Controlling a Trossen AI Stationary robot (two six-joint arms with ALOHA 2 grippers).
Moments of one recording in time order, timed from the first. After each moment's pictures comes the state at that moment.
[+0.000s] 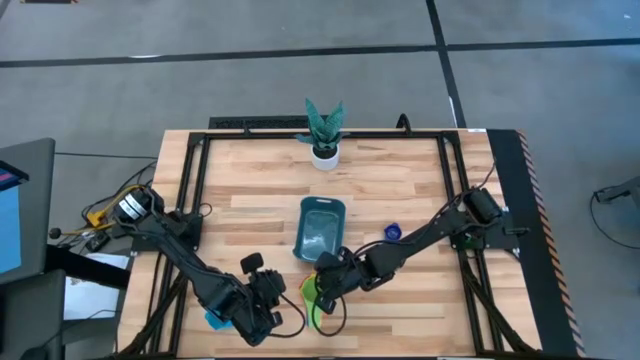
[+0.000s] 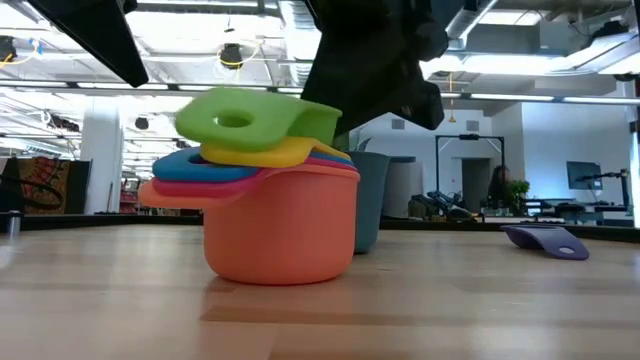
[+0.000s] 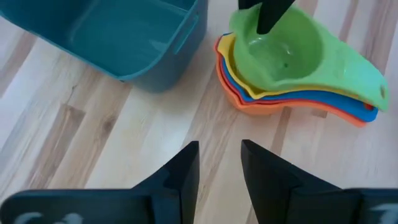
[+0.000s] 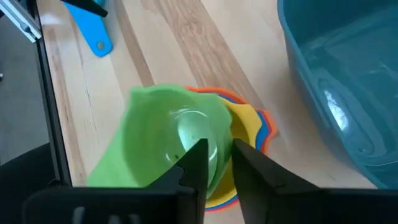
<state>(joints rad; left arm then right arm) -0.75 1.75 1.32 -0.78 -0.64 -0.97 0.43 1.97 1.42 -0.34 0.24 0.89</state>
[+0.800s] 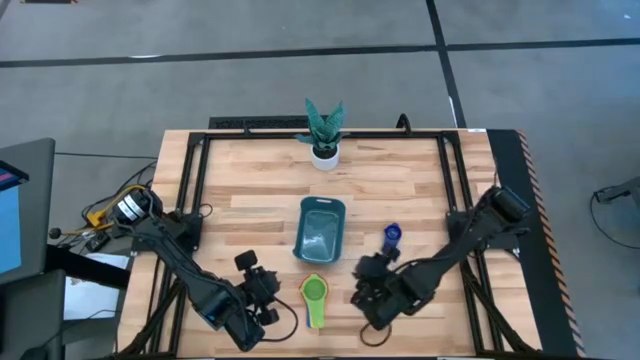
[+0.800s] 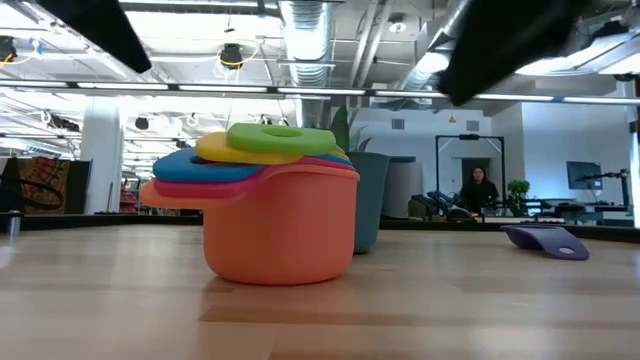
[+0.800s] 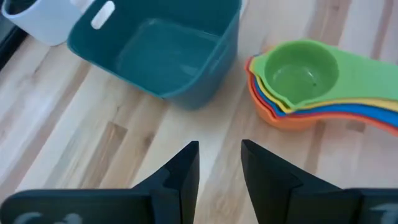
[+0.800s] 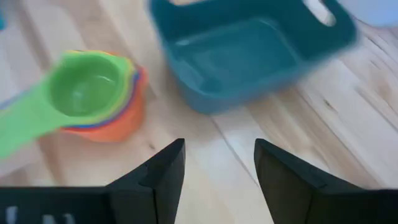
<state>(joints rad) -0.79 1.75 1.32 -0.87 -0.81 -0.99 0.65 1.81 1.35 -0.84 0.73 1.12</state>
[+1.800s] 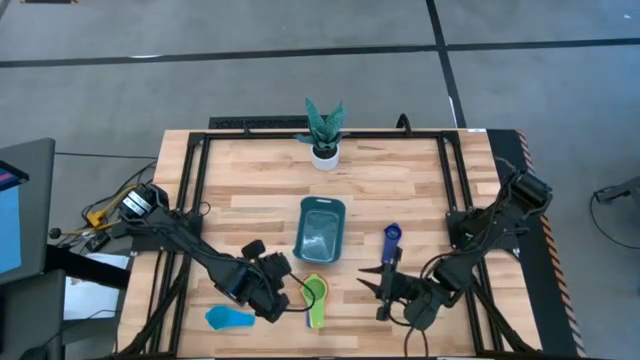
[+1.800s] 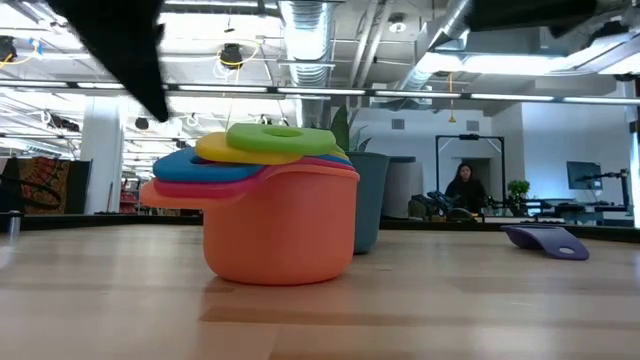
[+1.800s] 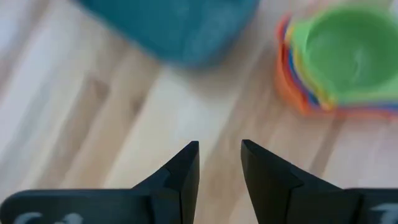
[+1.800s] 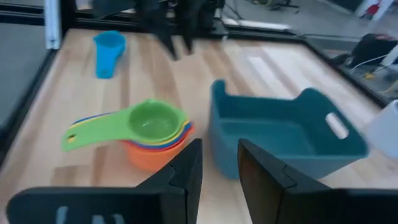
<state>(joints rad) -0.62 1.75 1.32 -0.88 -0.52 -1.00 0.80 1.57 0.91 -0.02 1.00 0.45</state>
